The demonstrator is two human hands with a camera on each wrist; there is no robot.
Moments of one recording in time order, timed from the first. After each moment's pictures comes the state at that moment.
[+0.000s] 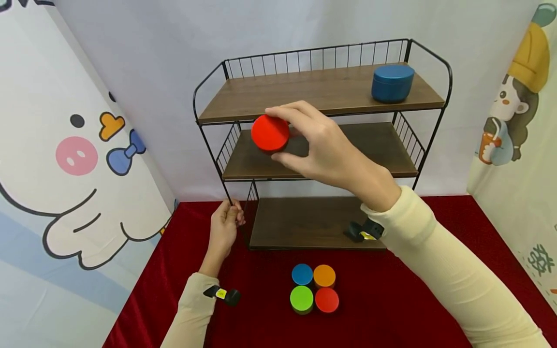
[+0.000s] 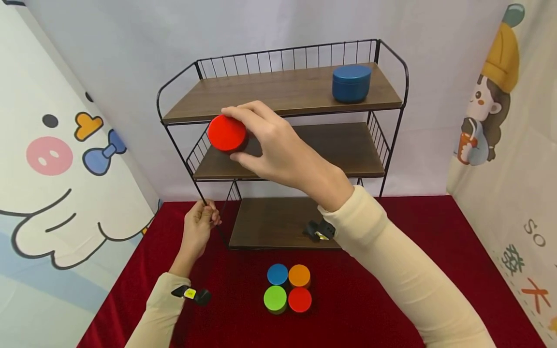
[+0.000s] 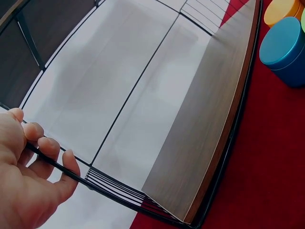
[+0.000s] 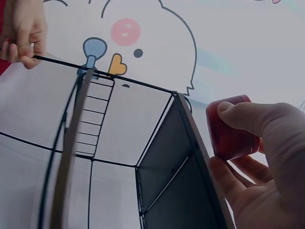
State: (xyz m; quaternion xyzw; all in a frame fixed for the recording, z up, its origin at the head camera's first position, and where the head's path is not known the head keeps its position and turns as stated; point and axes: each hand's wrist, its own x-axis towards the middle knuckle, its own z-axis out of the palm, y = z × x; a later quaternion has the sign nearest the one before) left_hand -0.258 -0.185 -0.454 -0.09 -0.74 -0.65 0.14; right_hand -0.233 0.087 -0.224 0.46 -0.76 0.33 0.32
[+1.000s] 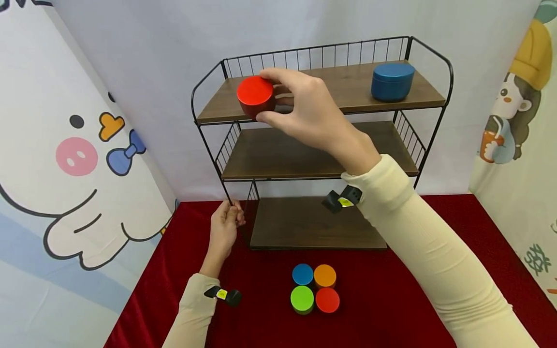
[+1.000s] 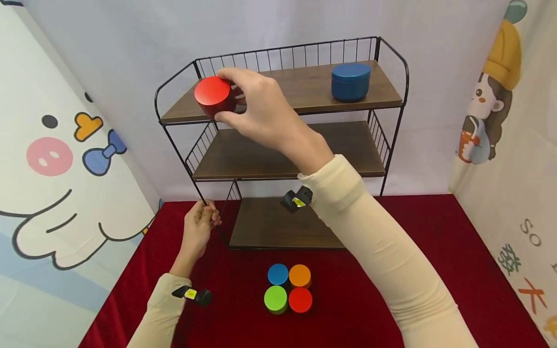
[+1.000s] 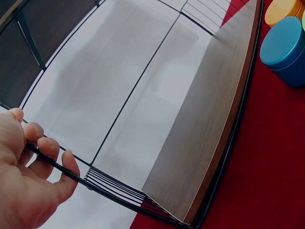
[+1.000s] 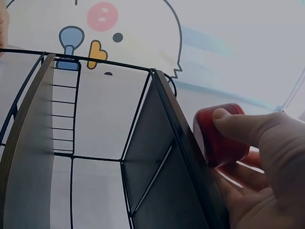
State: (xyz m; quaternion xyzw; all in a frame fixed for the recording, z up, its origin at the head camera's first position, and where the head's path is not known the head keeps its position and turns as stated) left_hand -0.258 -0.184 -0.455 -0.09 -0.74 -0.65 0.15; right_hand -0.264 0.071 -0.184 0.38 -0.80 0.41 0.23
